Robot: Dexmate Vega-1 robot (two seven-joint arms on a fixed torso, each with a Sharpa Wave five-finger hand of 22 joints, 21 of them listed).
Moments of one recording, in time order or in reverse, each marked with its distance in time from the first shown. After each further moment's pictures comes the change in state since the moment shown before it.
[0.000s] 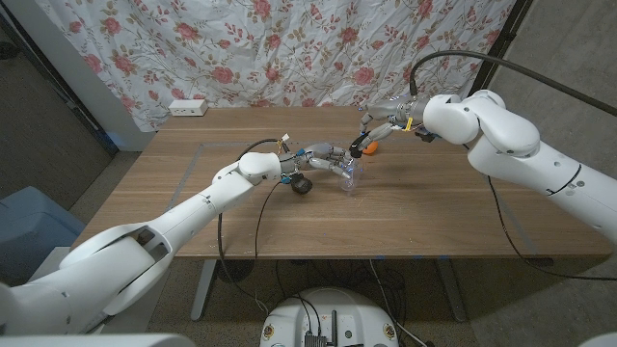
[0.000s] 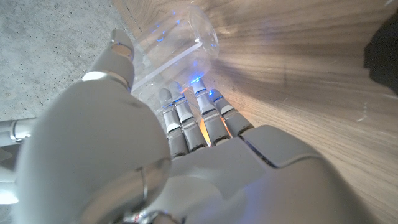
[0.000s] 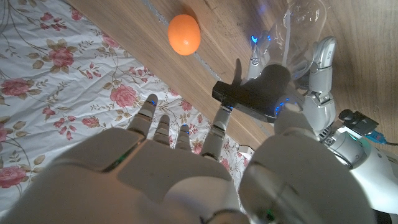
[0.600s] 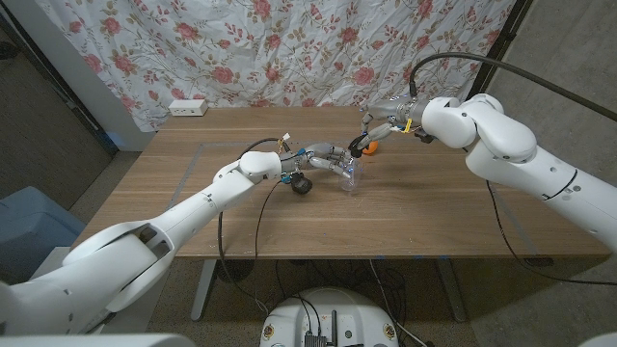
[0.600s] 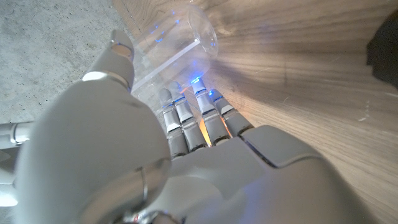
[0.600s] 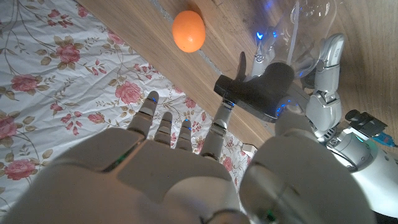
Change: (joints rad) left arm -0.013 -0.011 0.004 0.024 0.002 -0.002 -0.012; left_hand 0.000 0.000 -0.001 -0.001 0.000 0.000 0.000 0.000 -0.003 0.000 0.000 -0.005 0.003 0.000 0.000 -0.003 0.000 0.000 0.000 0.000 0.000; right arm -0.030 0.023 0.011 0.003 -0.051 -0.008 -0.020; right_hand -0.020 0.020 -0.008 0.000 0.000 0.117 0.015 0.054 -0.009 0.089 -0.018 0.017 0.000 0.049 -0.026 0.019 0.000 0.050 0.000 0.007 0.000
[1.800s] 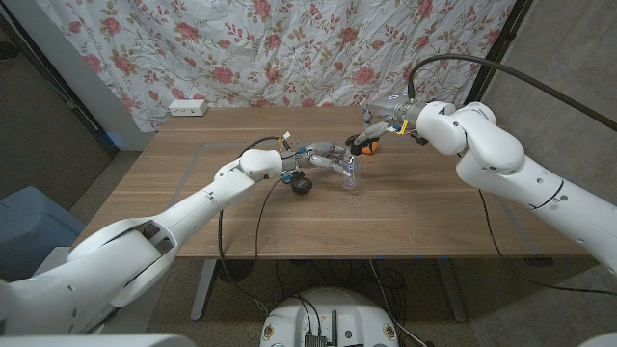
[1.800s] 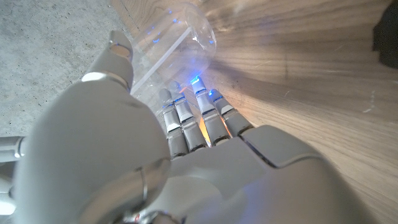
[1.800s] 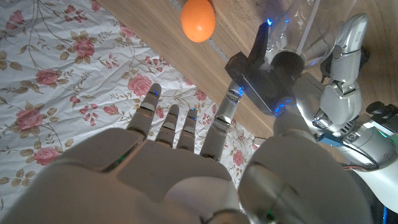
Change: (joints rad) left arm -0.017 -0.013 0.005 0.033 0.011 -0.021 -0.002; left_hand -0.016 0.016 -0.003 -0.003 0.003 0.000 0.000 0.000 -0.006 0.009 0.002 -0.003 0.005 0.004 0.004 -0.005 0.000 0.000 0.000 0.000 0.000; right arm -0.040 0.055 -0.008 -0.012 -0.110 -0.071 -0.041; right_hand 0.000 0.021 -0.015 -0.007 0.000 0.232 0.012 0.100 -0.020 0.189 -0.032 0.022 -0.005 0.116 -0.067 0.042 -0.003 0.112 -0.005 0.001 0.000
